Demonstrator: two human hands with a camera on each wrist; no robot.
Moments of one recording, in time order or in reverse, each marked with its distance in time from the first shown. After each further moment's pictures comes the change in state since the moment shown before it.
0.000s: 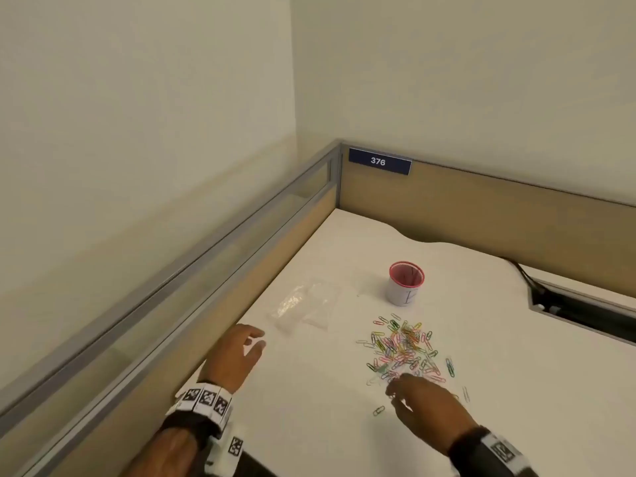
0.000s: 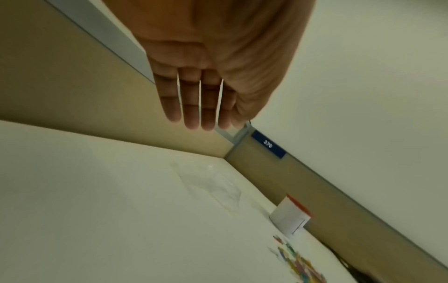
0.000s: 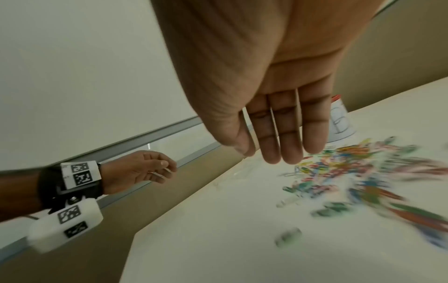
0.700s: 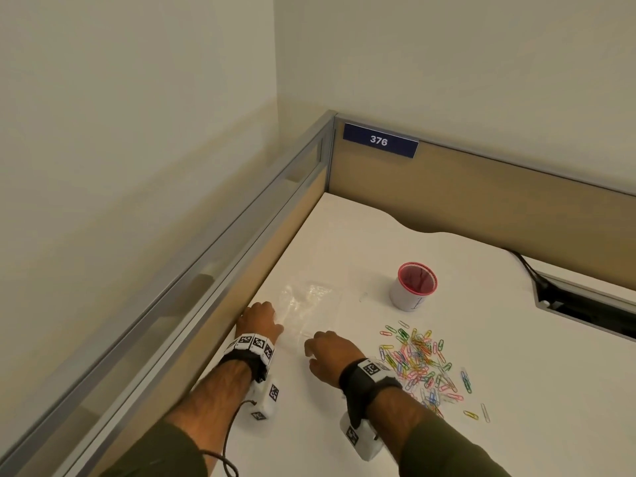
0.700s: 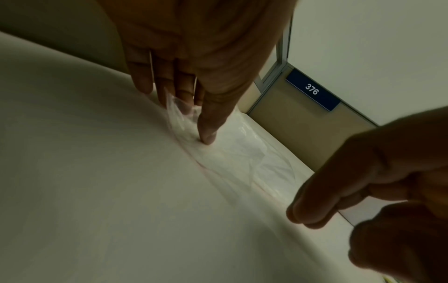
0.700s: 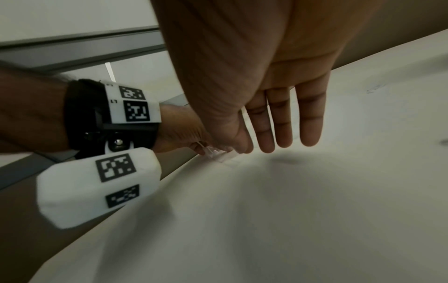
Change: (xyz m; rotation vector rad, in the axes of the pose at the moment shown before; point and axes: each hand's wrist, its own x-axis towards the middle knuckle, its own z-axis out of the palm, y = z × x) left_hand 0.178 -0.013 0.078 0.478 -0.313 -0.145; right_hand 0.220 -0.085 0.030 -0.034 -0.212 0.020
